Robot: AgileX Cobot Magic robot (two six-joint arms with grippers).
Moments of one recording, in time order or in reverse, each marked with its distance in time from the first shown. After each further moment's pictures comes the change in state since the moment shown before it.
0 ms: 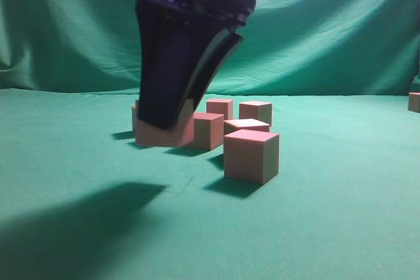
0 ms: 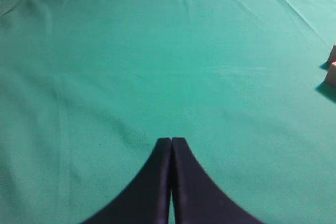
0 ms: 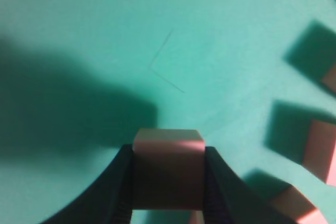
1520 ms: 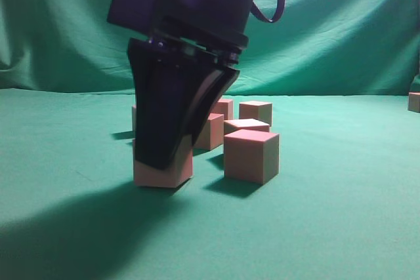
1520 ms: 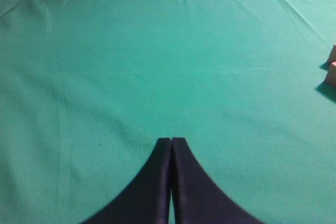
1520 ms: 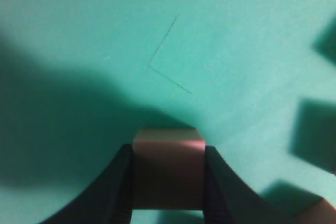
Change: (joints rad) left arm 0.000 0.000 0.000 0.000 0.000 0.000; right arm 0.021 0.064 0.001 -0.022 -0.025 0.067
